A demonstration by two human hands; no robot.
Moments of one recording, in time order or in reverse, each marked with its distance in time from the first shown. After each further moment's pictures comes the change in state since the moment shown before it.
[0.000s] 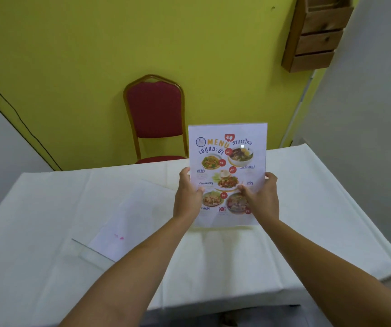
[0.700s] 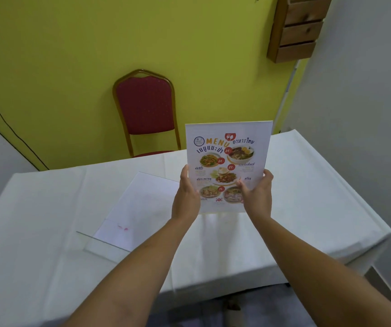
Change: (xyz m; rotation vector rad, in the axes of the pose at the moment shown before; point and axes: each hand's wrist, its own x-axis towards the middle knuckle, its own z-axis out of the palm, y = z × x) left_hand -0.036 -0.029 -0.013 0.157 -0.113 0.089; right_hand -0.051 0.011 0.019 0.088 0.112 0.075
